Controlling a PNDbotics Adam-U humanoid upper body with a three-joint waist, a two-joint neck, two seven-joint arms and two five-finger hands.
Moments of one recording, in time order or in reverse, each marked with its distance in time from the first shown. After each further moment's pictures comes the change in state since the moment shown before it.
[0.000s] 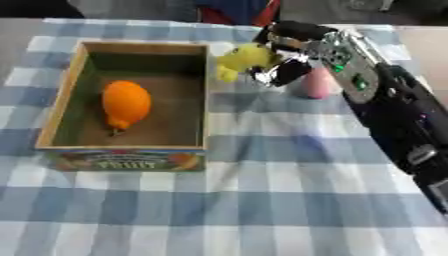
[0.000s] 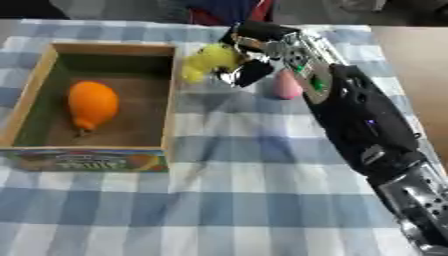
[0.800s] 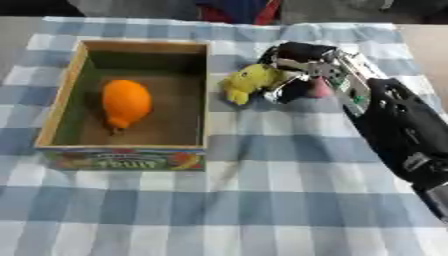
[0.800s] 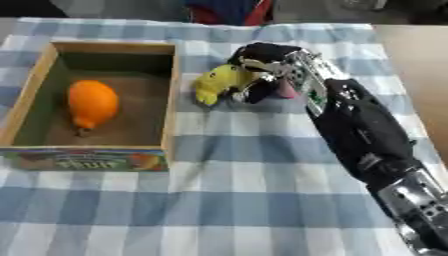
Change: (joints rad) left arm 0.000 0.000 0.000 0.000 -0.001 -0.003 -0.002; right arm 0.047 0.003 0.003 0.108 0.132 -0.095 0.005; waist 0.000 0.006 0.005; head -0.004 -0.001
